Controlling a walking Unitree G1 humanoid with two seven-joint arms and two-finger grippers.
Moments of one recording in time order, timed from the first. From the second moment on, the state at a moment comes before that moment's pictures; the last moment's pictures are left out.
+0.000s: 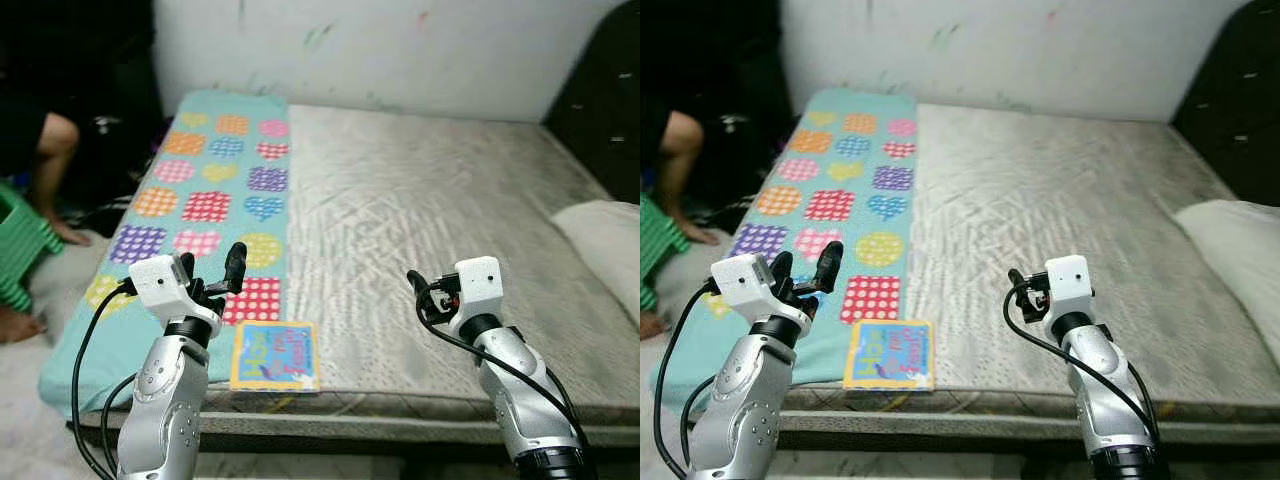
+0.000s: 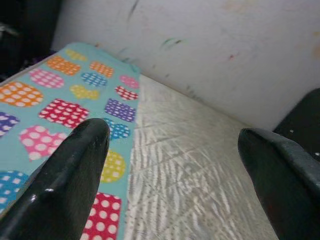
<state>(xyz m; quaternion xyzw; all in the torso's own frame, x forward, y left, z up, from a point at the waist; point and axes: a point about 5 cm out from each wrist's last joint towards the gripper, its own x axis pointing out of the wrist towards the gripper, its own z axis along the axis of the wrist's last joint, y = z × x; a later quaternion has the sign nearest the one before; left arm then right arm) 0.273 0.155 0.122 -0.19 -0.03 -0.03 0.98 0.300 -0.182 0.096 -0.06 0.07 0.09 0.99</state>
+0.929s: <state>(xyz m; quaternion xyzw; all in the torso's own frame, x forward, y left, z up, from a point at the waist) 0.276 0.153 0.122 -0.20 -0.02 -0.03 0.98 0.296 -0.189 0.089 -0.07 0.08 0.08 0.99</state>
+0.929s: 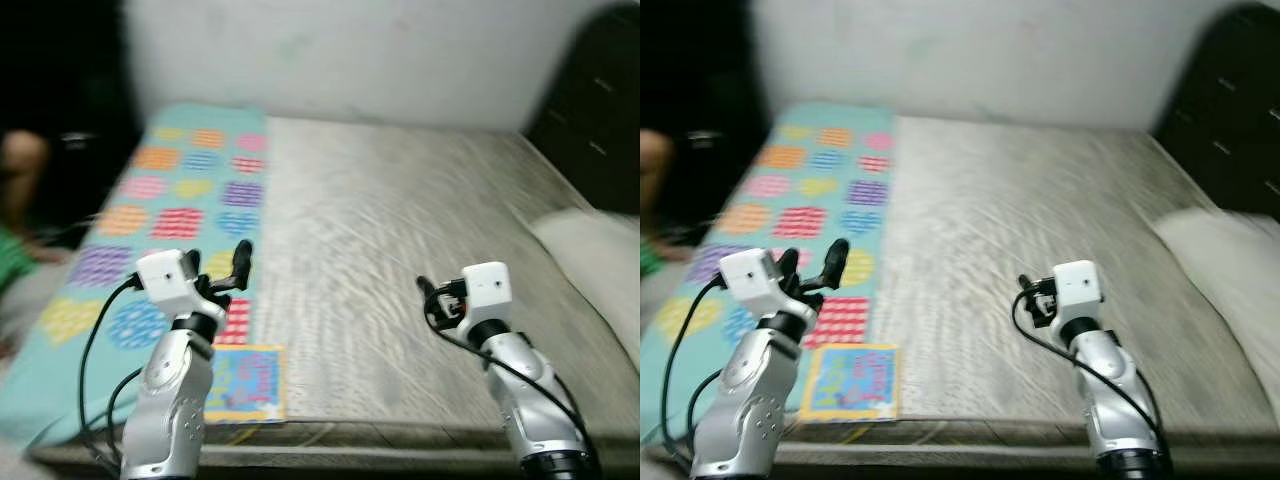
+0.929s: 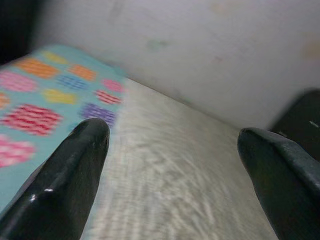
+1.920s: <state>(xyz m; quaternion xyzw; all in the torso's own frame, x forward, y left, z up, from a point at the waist) 0.274 0.158 0.119 -0.20 -0.02 -0.01 0.98 0.299 -0.181 0.090 -0.07 0.08 0.09 0.99</state>
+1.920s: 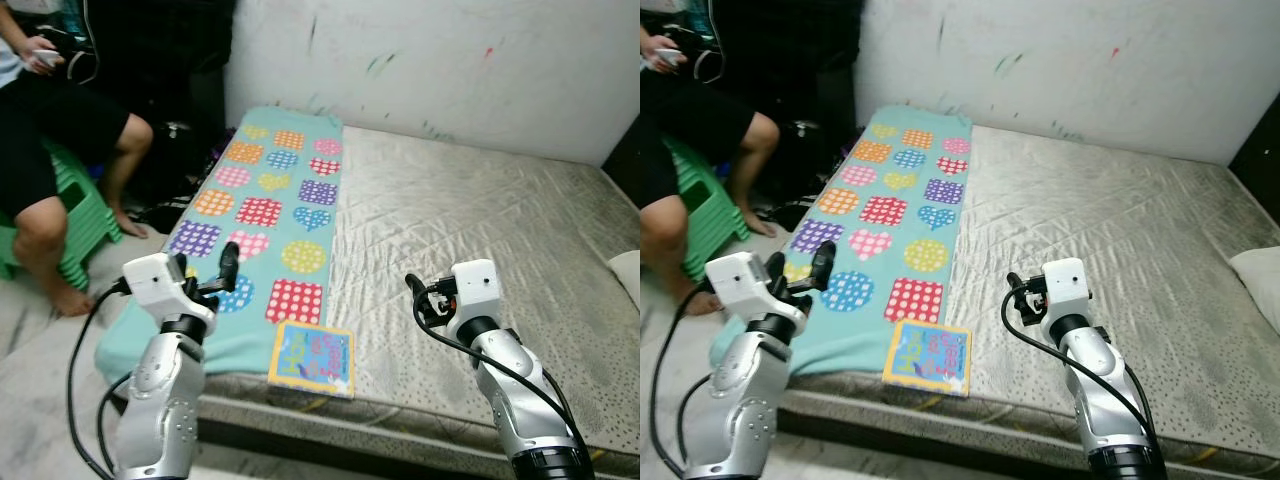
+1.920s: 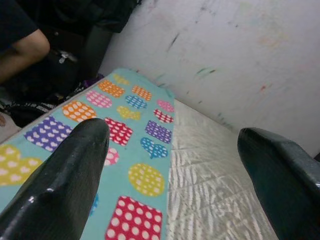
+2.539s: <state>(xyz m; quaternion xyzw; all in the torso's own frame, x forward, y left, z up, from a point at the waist) 0.275 0.153 0.120 -0.20 -0.02 -0.02 0.98 0.299 -0.184 0.091 -0.07 0.08 0.08 0.99</state>
